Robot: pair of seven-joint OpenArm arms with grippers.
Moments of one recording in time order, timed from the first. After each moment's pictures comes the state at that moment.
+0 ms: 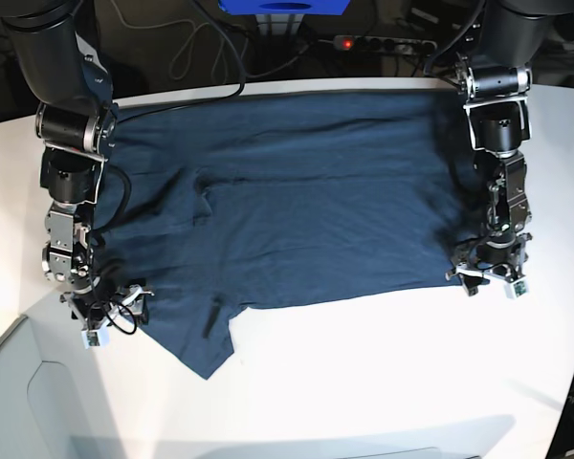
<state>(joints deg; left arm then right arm) -20.0 -19.6 -10.1 45.5 -22.5 -5.0 11.9 32.9 13.2 13.7 33.1 -4.7 28.2 -12.3</state>
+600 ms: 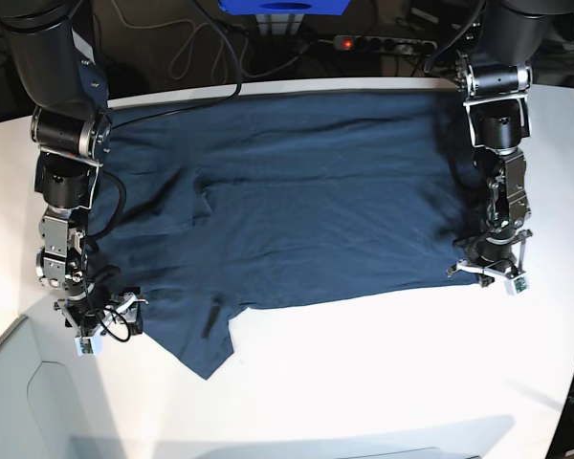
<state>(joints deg) -19.4 -19.7 -10.0 44.9 -22.6 -4.9 10.8 33.9 14.1 13.7 33.1 -4.6 28.2 -10.3</state>
